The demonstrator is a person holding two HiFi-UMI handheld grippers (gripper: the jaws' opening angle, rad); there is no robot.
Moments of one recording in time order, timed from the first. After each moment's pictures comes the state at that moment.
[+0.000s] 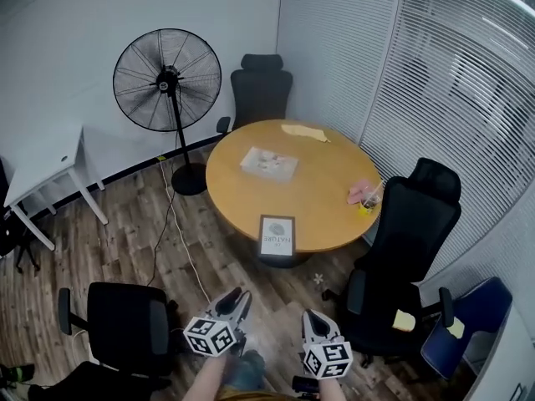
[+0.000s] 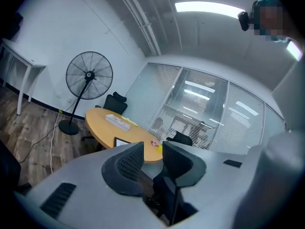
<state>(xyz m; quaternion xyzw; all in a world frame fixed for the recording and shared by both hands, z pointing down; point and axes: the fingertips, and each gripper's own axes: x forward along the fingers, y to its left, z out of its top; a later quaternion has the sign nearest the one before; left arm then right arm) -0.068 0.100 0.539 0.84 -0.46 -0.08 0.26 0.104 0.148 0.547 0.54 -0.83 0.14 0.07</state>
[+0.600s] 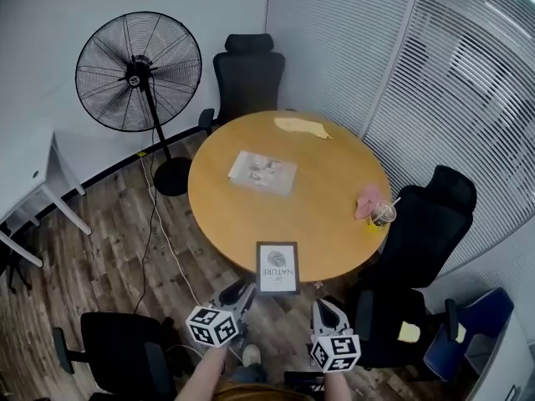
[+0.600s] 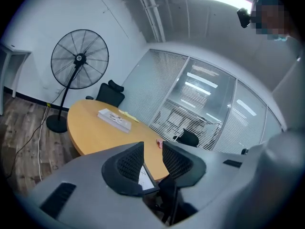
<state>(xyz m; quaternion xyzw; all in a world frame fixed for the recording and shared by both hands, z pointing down) -0.060 -0.118 0.564 0.86 -0.41 -0.04 0.29 0.116 -0.055 0.549 0.59 -0.78 0.15 0.09</state>
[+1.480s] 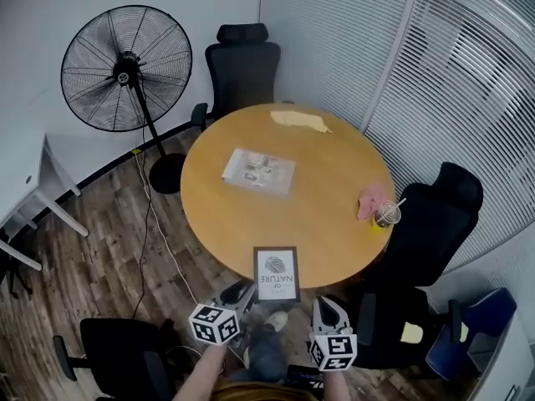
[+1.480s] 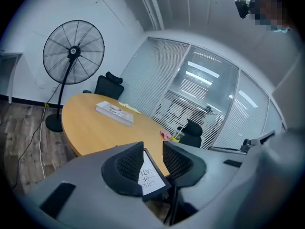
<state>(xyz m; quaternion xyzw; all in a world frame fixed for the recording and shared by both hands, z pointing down) -0.041 -0.160 0.601 0.86 -0.40 0.02 0.30 0.130 -0.103 0.568 0.61 -0.77 0.13 0.12</state>
